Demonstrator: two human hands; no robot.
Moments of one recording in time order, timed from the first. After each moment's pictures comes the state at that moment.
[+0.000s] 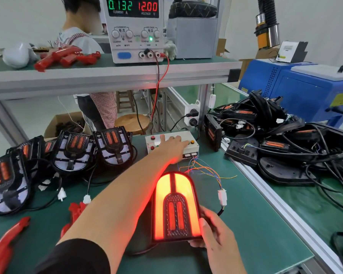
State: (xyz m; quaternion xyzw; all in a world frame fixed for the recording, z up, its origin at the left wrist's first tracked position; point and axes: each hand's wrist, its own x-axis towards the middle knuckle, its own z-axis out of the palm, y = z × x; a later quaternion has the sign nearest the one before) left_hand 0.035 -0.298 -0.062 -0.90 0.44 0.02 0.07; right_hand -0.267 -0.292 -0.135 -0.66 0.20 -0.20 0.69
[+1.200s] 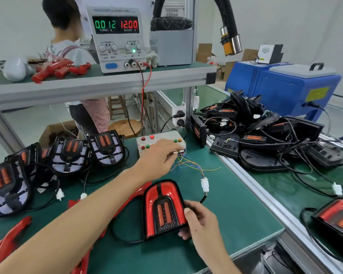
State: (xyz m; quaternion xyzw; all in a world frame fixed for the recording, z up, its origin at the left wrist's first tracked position) left_hand -0.068 -0.219 -0.025 -0.77 0.56 -0.11 -0.29; right_hand -0.275 -0.281 -0.127 -0.65 0.22 -0.20 0.70
